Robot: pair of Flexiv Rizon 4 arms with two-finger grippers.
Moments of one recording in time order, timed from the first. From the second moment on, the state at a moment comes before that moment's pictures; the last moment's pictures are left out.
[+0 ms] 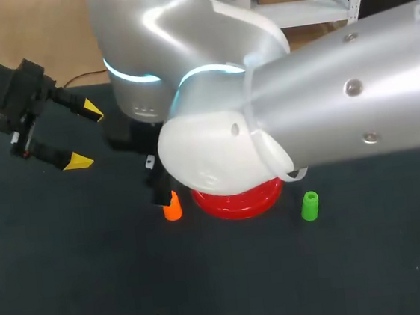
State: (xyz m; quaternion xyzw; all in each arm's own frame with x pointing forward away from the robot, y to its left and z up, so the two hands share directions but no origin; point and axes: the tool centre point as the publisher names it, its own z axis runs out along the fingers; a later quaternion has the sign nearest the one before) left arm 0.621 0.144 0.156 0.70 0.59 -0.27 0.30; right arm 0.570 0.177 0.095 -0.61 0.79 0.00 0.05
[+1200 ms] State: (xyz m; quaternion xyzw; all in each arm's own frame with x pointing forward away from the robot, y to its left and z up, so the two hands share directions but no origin) left arm 0.621 0.144 0.156 0.70 0.59 -0.27 0.30; right arm 0.585 0.185 0.042 -0.60 0.80 0.00 0.01
